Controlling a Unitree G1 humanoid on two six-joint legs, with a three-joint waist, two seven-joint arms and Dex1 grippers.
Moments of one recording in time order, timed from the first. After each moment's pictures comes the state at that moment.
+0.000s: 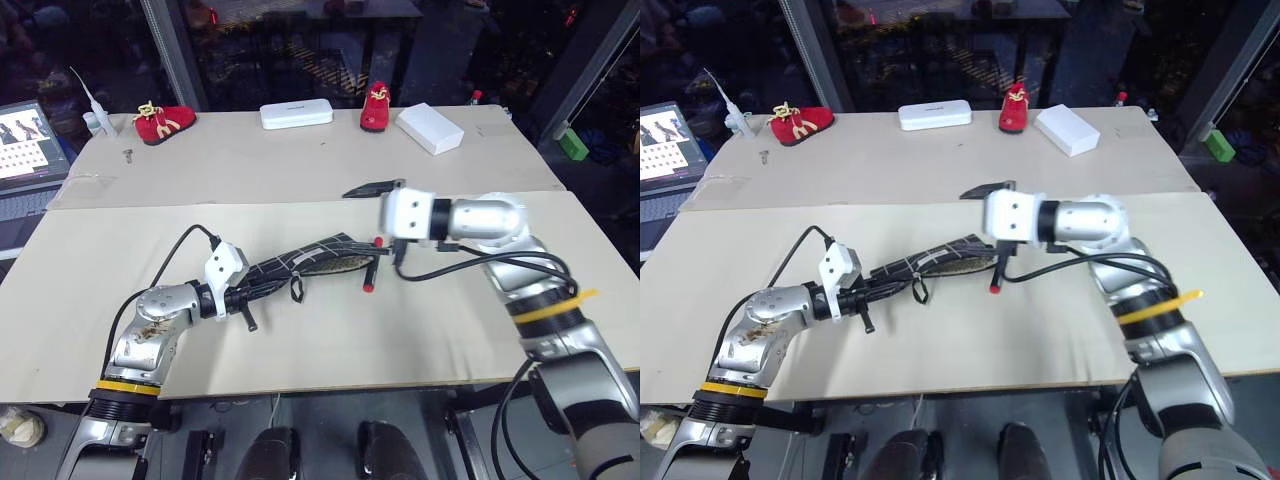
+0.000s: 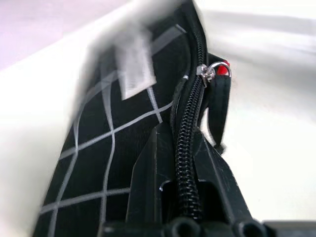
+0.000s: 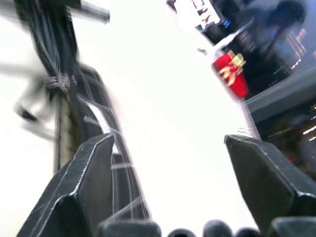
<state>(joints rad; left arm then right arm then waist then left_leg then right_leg) -0.31 0.54 -0.04 0.04 -0.31 0.24 -0.97 -0.77 -0.67 0.22 0.03 0.22 0.08 1.08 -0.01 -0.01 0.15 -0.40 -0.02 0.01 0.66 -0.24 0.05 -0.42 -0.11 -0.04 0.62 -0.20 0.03</state>
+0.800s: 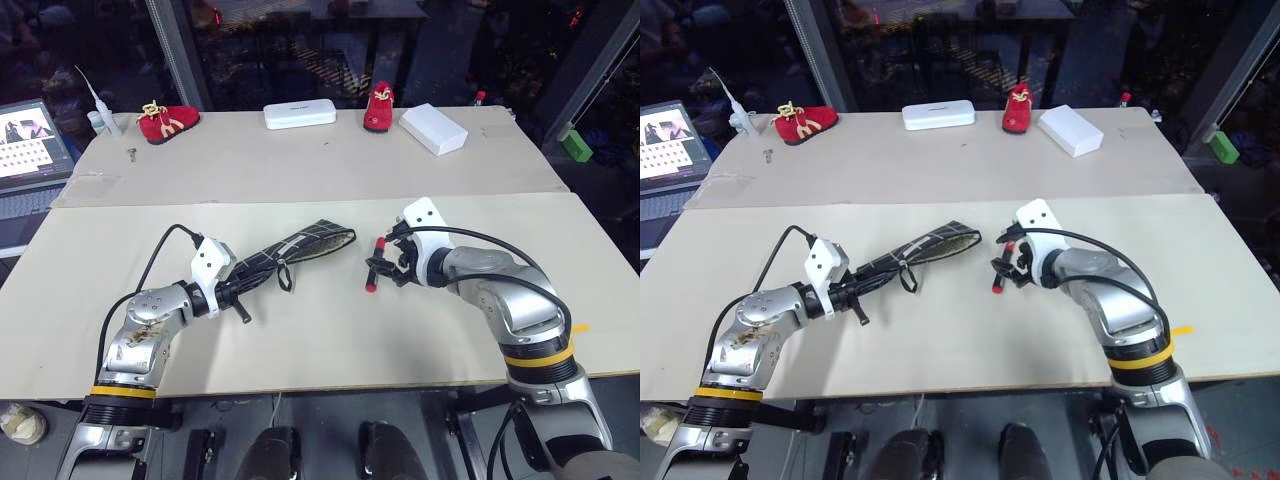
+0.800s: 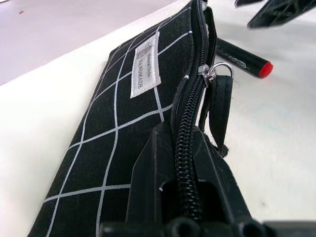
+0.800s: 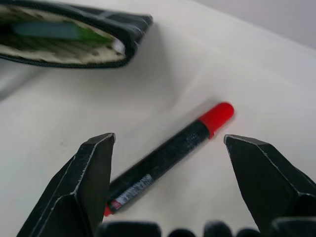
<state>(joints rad) -0.29 0.53 0.02 0.04 -0.32 0.25 -0.87 -0.61 -0.46 0.14 -0.20 0.25 1.10 0.41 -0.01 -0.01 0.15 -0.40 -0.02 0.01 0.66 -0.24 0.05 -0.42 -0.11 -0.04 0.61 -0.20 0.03</state>
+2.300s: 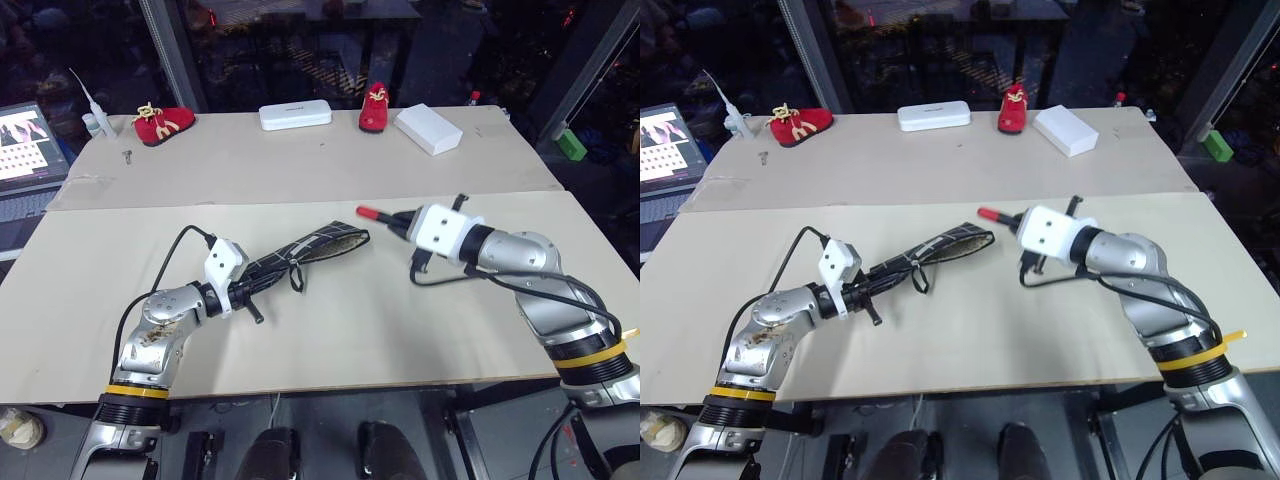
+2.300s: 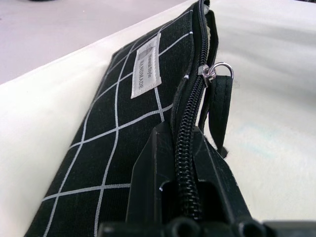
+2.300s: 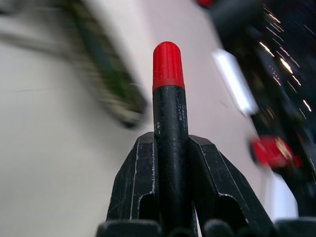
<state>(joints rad) -0.31 0.48 -0.01 0.02 -0.32 0.27 -0.86 -0.56 -0.78 0.30 -0.07 -0.13 -0.06 0.75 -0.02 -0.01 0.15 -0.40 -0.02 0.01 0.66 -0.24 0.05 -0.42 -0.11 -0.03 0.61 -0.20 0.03</state>
